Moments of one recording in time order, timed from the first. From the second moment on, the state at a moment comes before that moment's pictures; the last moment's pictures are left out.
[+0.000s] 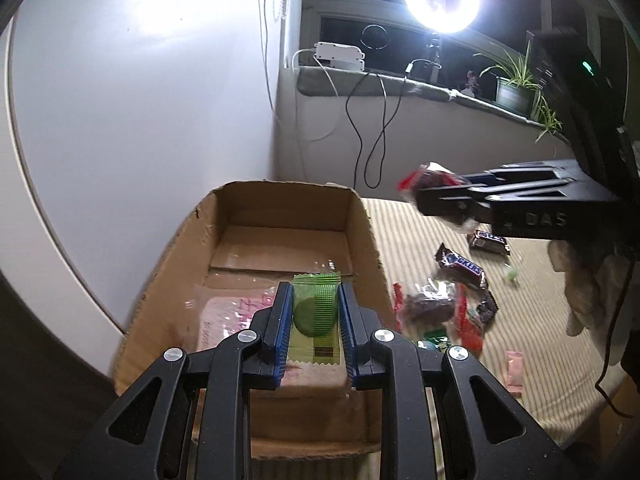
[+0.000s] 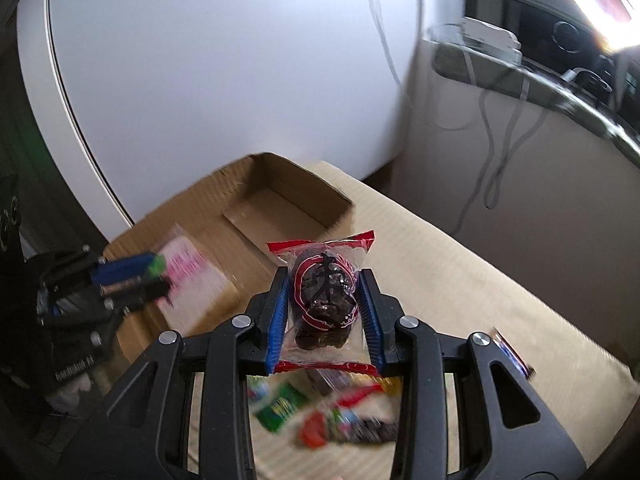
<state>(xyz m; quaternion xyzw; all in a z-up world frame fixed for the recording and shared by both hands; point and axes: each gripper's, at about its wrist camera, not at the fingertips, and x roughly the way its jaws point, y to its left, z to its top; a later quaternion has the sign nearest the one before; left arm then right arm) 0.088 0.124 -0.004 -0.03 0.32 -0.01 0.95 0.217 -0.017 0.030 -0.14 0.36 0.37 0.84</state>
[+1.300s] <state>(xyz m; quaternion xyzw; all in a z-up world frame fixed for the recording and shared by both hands) 0.081 0.126 0.000 -0.04 0.32 0.00 0.95 0.241 0.016 0.025 -0.15 0.36 0.37 0.84</state>
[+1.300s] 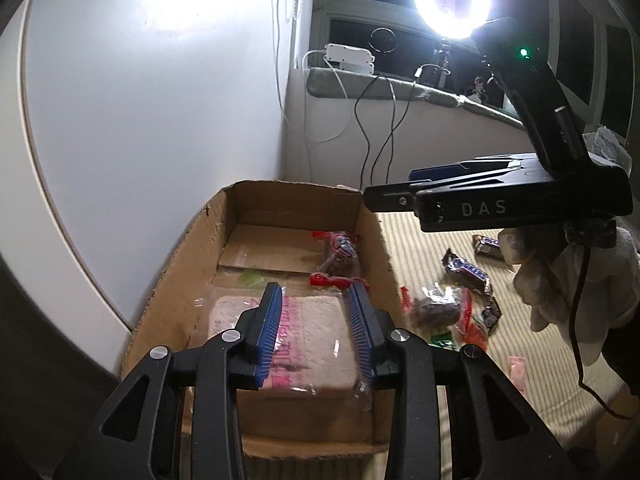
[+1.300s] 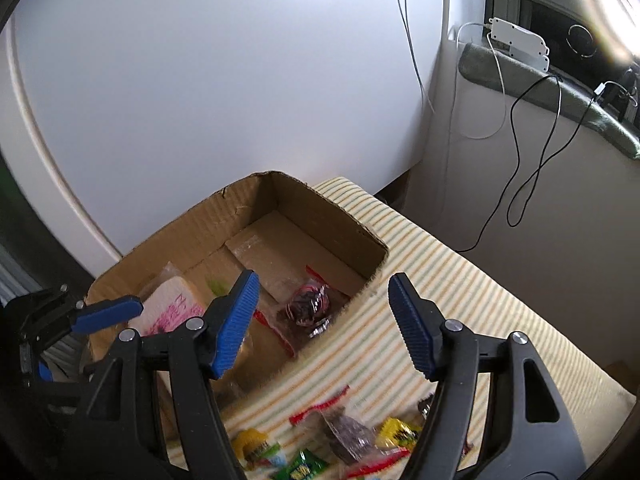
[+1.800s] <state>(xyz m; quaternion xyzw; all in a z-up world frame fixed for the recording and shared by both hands) 0.053 0.078 0.004 -0.04 0.31 -0.04 0.95 0.204 -0.073 0.046 -0.13 0.33 0.35 0.87</state>
